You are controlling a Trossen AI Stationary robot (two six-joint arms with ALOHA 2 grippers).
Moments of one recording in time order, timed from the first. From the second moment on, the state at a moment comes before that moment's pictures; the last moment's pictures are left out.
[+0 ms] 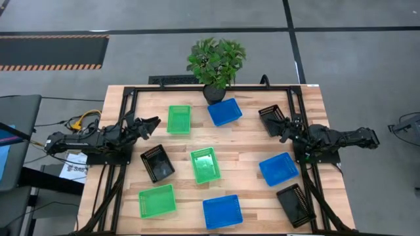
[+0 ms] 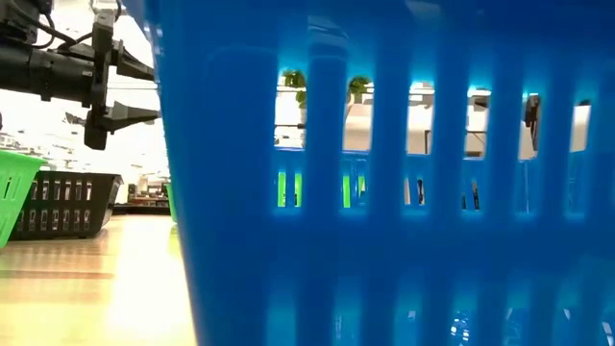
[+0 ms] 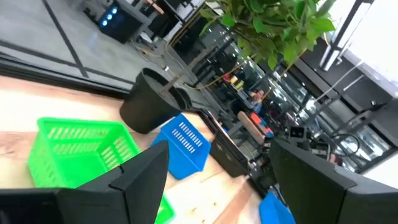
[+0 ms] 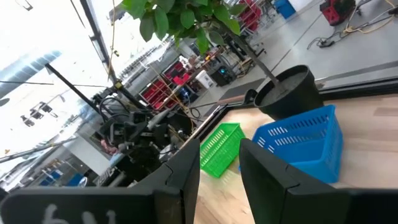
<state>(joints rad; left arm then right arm) -0.01 0.05 0.03 0.04 -0.59 -0.80 0.08 0.01 0.01 0.10 0.58 0.71</state>
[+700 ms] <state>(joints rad) -0.01 0.05 0.09 0.42 -0.58 -0.94 -0.02 0.04 0.21 0.29 0.64 0.50</state>
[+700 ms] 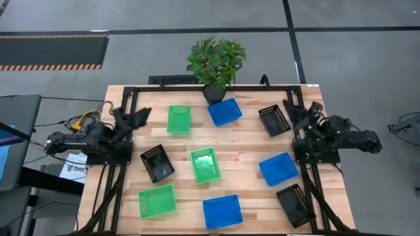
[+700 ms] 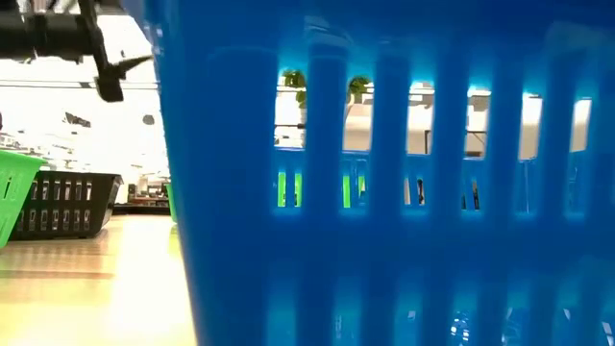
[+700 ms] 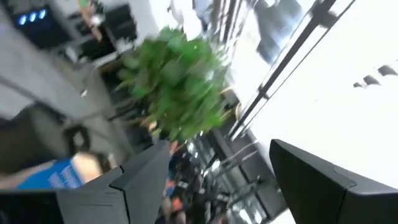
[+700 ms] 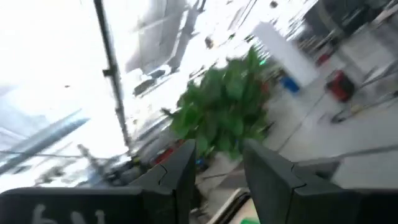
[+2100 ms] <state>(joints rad) -0.01 0.62 0.92 -0.73 -0.65 -0.88 -0.19 1.58 0.99 -0.32 0.39 0.72</state>
